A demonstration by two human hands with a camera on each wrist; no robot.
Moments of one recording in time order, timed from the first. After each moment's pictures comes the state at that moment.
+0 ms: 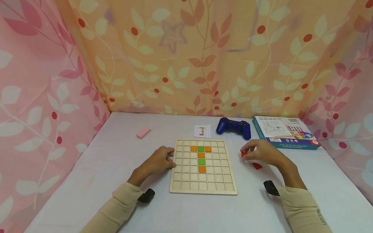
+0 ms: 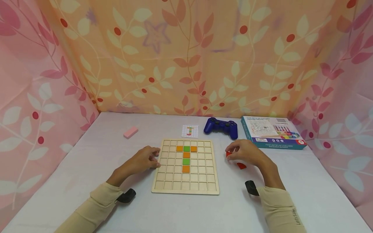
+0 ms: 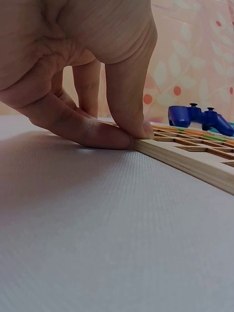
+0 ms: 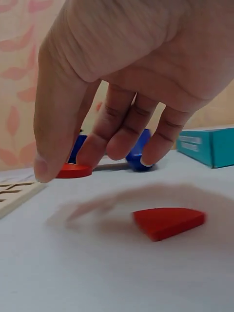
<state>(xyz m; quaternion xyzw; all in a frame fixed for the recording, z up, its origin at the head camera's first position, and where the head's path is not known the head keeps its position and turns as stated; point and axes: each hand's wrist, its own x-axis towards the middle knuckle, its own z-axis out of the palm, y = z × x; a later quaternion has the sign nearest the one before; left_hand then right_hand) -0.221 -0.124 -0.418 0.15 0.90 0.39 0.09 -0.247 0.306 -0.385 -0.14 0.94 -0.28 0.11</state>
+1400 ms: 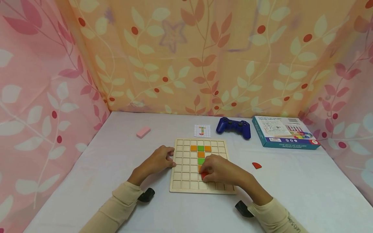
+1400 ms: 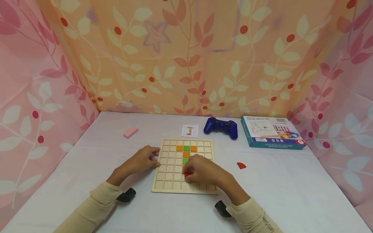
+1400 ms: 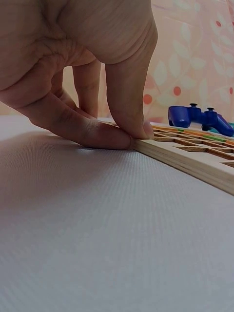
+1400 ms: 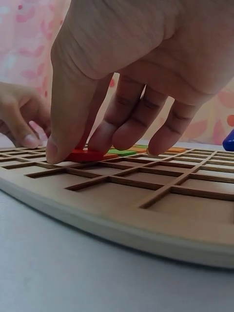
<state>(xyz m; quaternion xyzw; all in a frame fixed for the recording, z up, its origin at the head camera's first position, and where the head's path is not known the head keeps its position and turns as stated) -0.225 -0.125 -0.420 0.16 0.90 0.39 0.10 -0.199 0.165 -0.397 -0.37 0.89 -0.23 0.11</state>
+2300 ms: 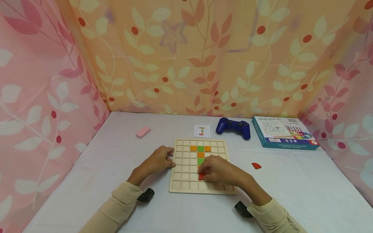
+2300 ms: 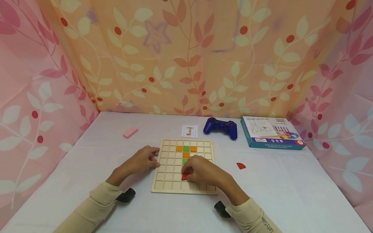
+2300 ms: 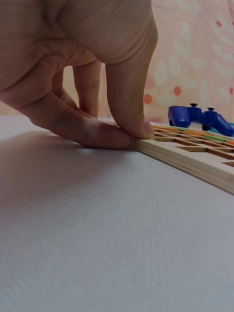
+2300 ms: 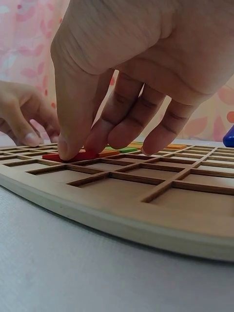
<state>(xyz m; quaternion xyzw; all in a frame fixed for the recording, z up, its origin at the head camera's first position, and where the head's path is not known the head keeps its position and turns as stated) -0.225 -0.125 -0.419 0.15 0.90 0.39 0.10 -0.197 0.162 -0.395 -0.36 0.89 -0.25 0.12</state>
